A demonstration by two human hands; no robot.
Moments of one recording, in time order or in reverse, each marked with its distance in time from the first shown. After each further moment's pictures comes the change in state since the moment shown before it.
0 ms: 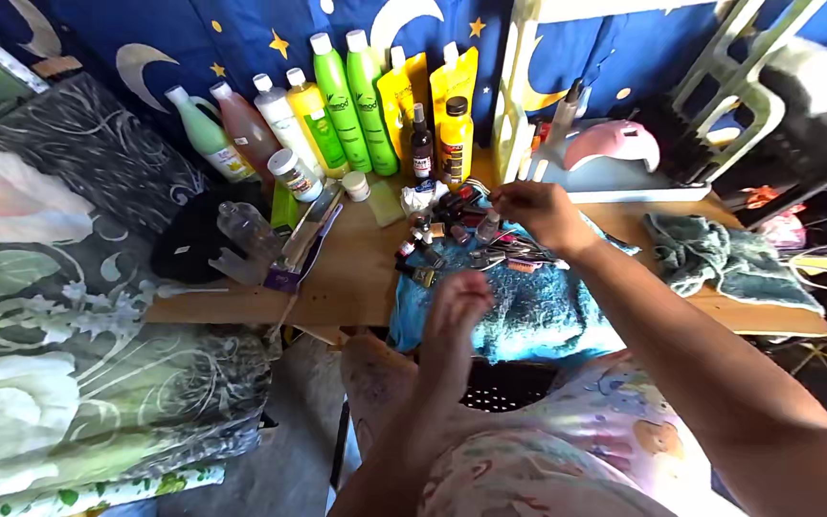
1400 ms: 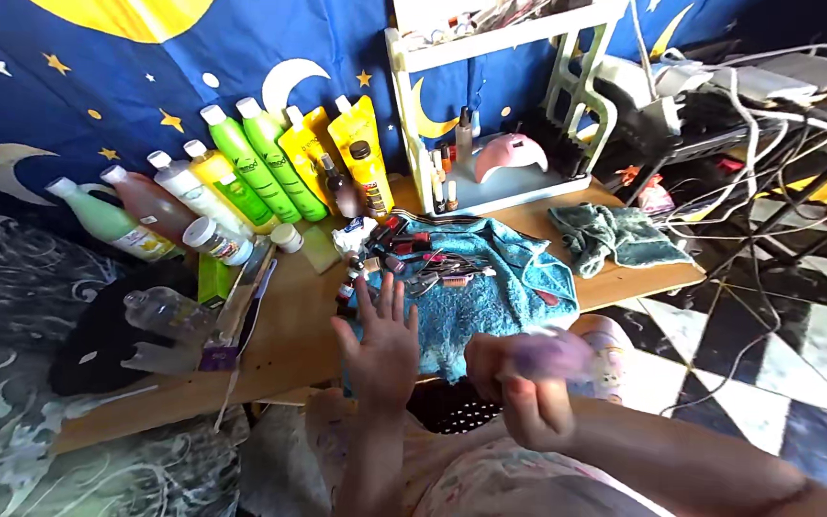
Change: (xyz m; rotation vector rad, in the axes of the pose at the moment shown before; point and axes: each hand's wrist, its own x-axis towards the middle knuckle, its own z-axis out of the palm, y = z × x) left_hand 0.036 -0.032 -0.001 -0.665 -0.042 -0.148; right_hand -0.177 -0.032 0.053 0.201 0.253 -0.582
